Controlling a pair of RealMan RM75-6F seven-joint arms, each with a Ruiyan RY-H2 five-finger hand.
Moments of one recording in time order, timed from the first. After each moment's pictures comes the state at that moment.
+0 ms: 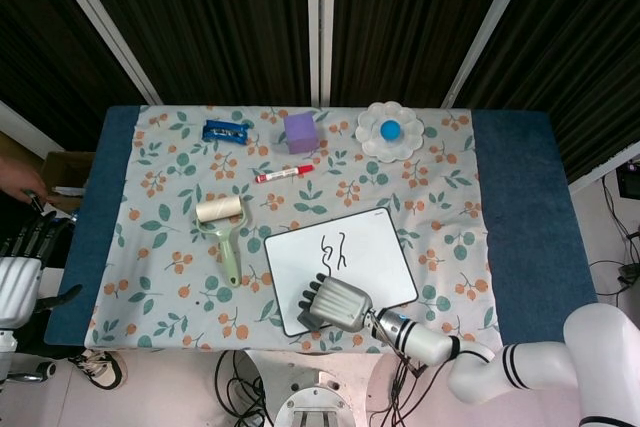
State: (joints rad) left arm -0.08 -1.13 -0.02 -1.47 1.54 1.52 -0.04; right arm 0.86 -1.61 -0.05 -1.60 -1.47 0.77 -0.58
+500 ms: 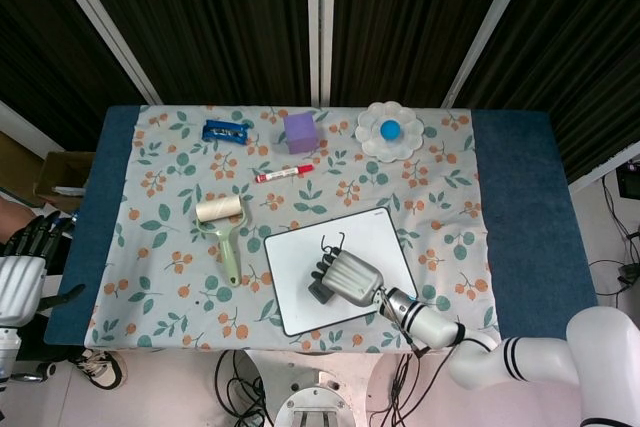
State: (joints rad) left arm -0.09 -1.13 -0.03 -1.46 1.53 1.50 -0.03; right arm 0.85 -1.65 0.01 -1.47 -1.39 0.79 -0.56
